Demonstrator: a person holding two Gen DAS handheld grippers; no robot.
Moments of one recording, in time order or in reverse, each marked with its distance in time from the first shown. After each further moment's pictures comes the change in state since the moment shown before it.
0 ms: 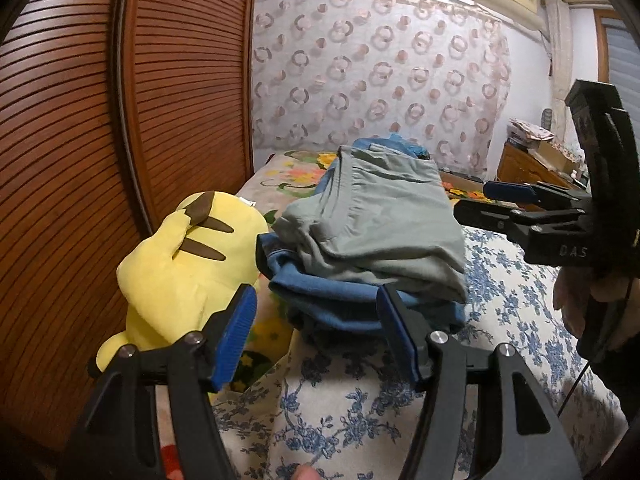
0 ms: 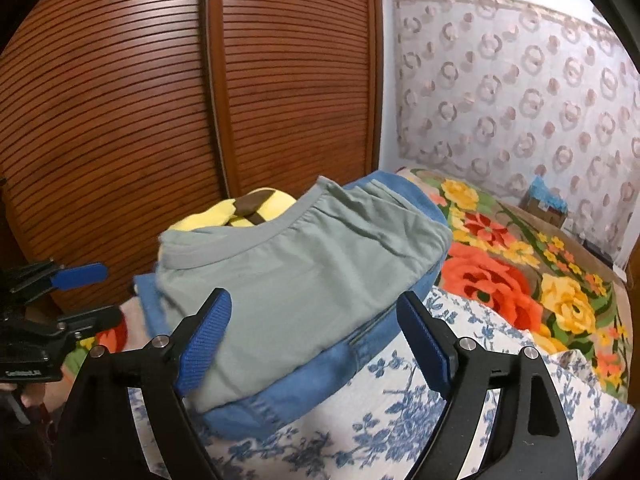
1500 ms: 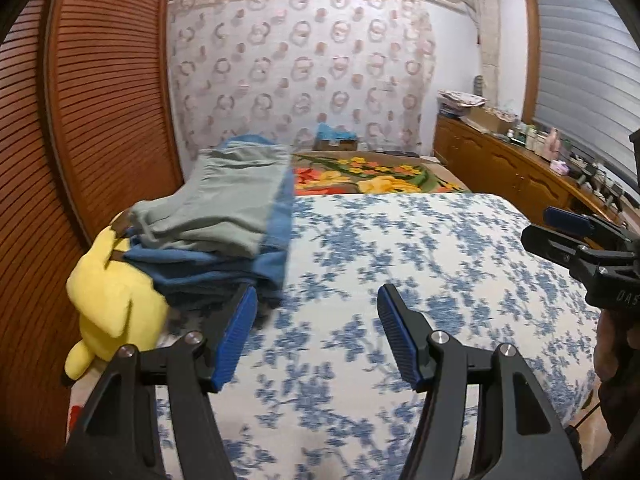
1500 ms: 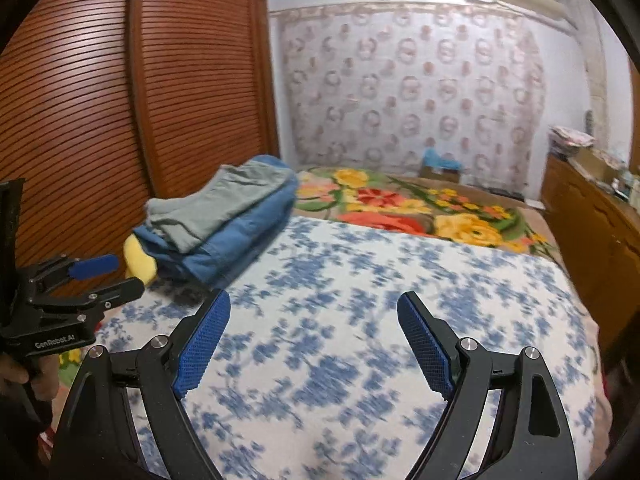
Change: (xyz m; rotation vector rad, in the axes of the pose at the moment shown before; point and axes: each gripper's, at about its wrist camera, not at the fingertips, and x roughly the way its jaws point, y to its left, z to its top) left arm -0.057 -0.133 -0.029 0.169 0.020 -0.174; right arm -0.207 -0.011 -0.129 0.257 -0.080 -0.338
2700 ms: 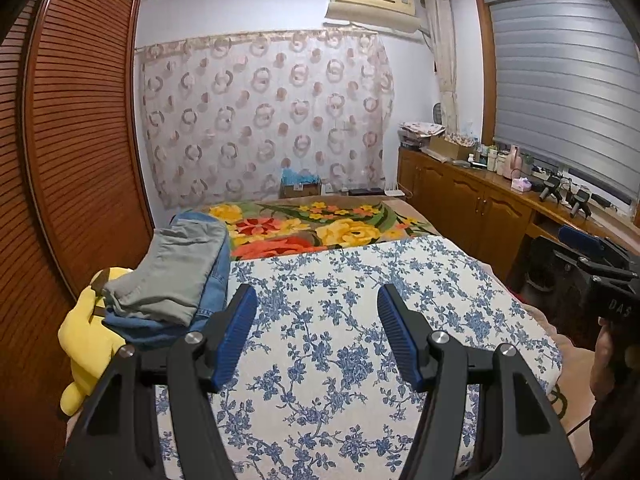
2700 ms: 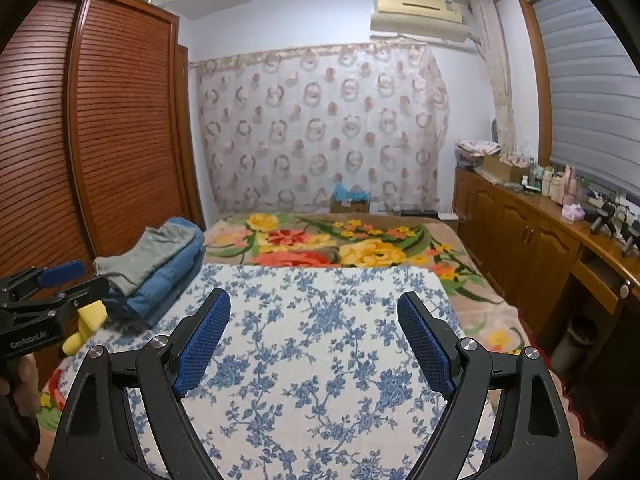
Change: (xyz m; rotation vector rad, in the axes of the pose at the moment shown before) left arm -0.070 -0.081 0.042 0.073 -0.151 -0.070; right arm -0.133 -0.056 0.001 0.115 -0.167 -0.251
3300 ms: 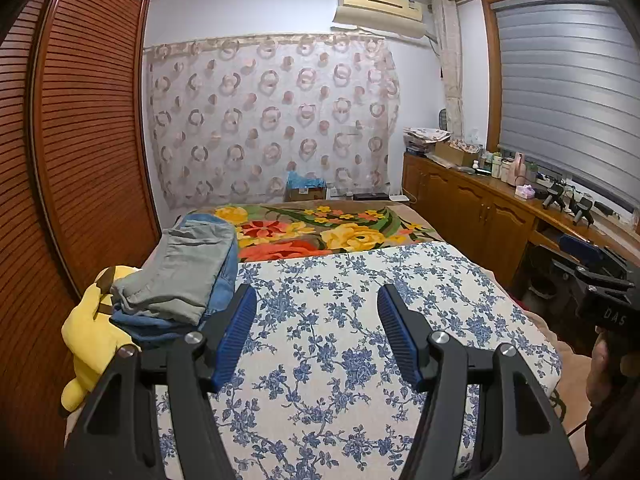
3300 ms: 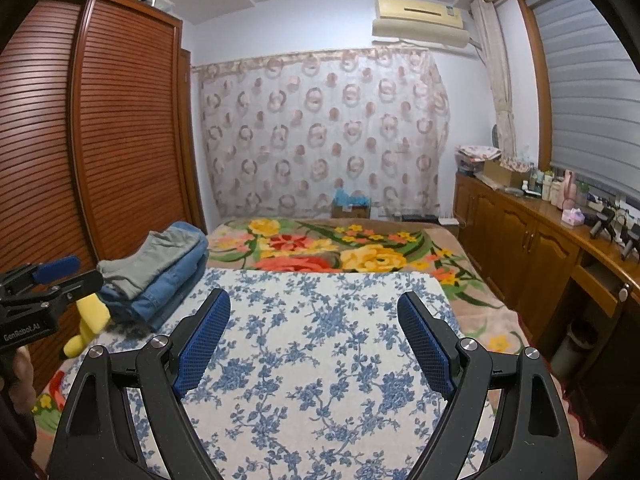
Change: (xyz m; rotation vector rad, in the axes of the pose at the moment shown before) left arm -0.006 0.005 -0.001 -0.021 -0.010 0.014; right arm -0.004 0.005 0.001 -0.002 -0.010 0.000
